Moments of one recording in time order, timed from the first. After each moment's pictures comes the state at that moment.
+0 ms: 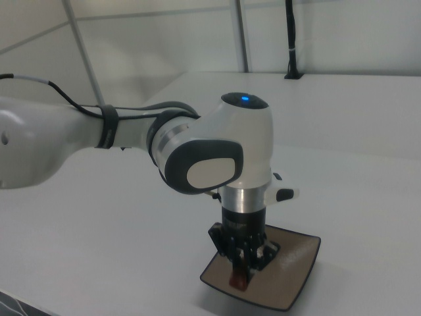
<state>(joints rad) -0.10 -0.01 -0.46 -2.04 -0.01 1.89 -0.65</state>
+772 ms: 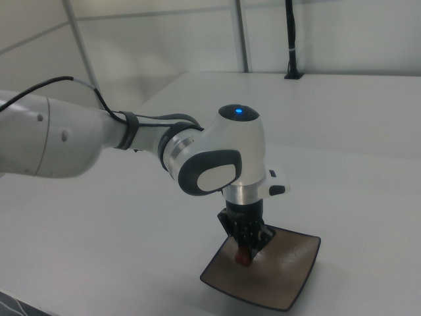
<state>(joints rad) -0.03 0.17 -0.38 -2.01 0.14 2.13 -0.45</state>
